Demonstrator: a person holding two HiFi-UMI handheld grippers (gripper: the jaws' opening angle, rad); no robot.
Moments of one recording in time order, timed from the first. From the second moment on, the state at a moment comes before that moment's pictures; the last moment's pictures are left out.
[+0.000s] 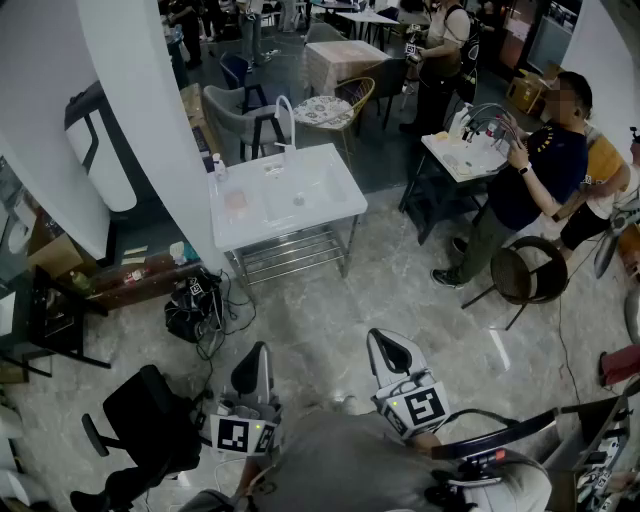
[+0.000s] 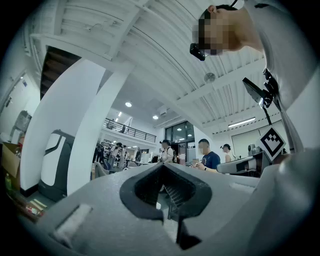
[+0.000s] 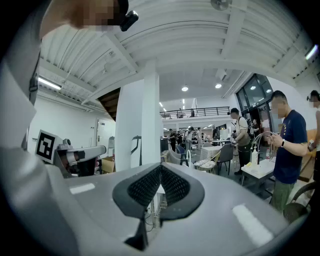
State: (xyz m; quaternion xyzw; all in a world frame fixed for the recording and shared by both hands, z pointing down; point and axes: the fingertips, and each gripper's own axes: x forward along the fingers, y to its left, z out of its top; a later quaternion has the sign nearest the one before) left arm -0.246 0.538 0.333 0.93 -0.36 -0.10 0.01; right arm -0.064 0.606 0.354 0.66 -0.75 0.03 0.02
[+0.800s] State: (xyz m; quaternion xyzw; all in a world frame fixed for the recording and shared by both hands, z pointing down) left arm -0.155 0.619 0.336 0.91 -0.39 -0.10 0.00; right arm 0.011 0.645 0.360 0.62 -0.78 0.01 0.01
